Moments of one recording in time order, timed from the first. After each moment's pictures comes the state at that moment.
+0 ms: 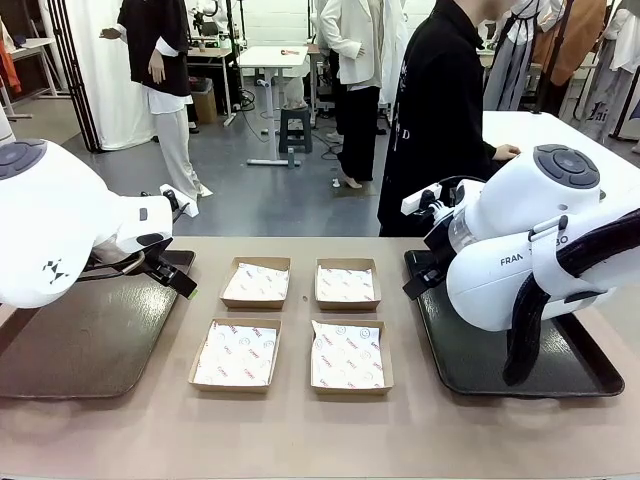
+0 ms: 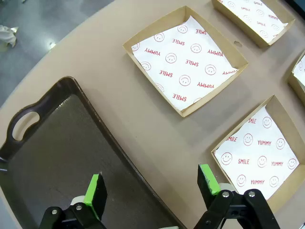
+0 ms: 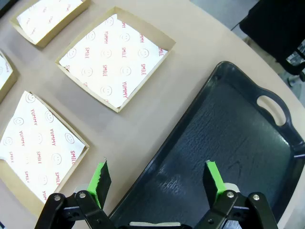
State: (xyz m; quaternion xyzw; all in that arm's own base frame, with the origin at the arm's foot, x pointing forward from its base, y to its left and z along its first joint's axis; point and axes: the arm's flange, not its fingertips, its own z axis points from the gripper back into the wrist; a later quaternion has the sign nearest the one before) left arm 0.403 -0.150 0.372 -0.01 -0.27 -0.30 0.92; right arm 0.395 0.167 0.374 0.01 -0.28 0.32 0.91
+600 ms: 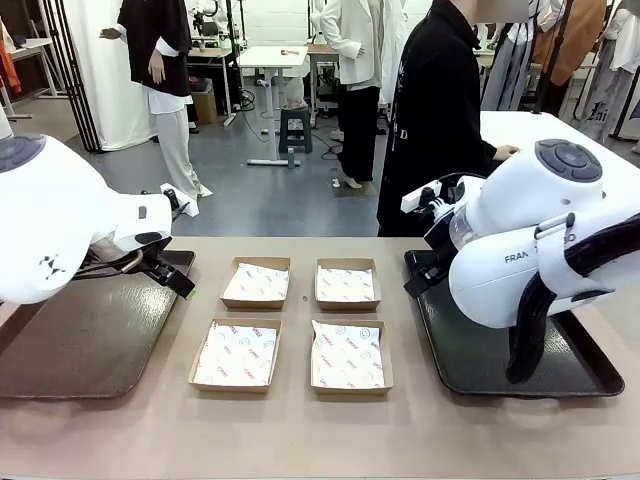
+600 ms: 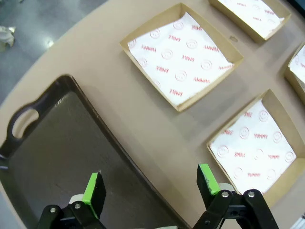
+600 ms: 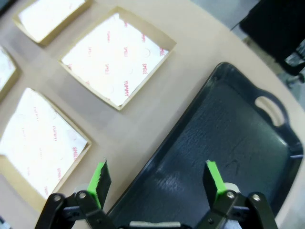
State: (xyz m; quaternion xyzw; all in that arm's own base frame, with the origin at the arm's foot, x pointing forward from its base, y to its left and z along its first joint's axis) left arm 0.398 -0.151 0.382 -0.01 -0.25 -0.31 0.92; right arm 0.390 0.168 0.387 0.01 -0.27 0.33 0.90
